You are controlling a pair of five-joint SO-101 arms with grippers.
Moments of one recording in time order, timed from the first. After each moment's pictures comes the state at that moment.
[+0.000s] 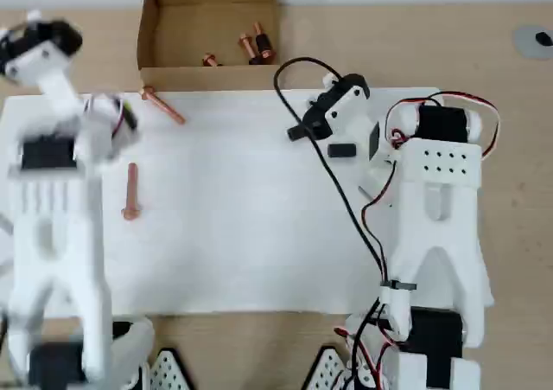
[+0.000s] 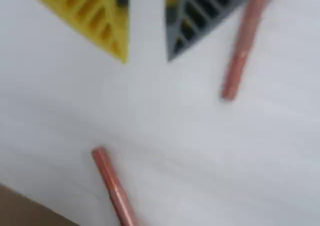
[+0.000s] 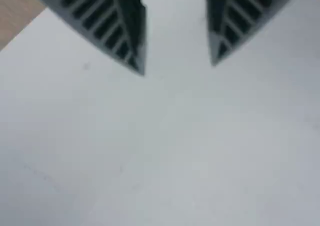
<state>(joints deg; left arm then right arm) -7.1 -18.7 8.0 70.9 15.8 1.3 -14.5 10.2 95.8 39.0</state>
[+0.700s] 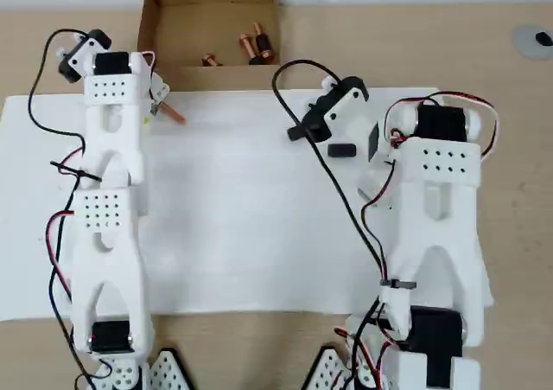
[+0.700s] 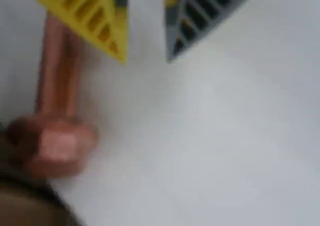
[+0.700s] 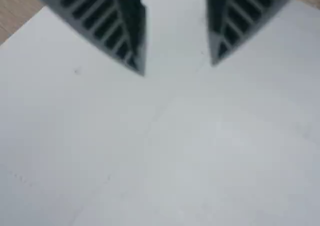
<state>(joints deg) -7.0 65.7 -74.3 88.1 34.5 1.3 -14.3 10.2 97.2 38.5</state>
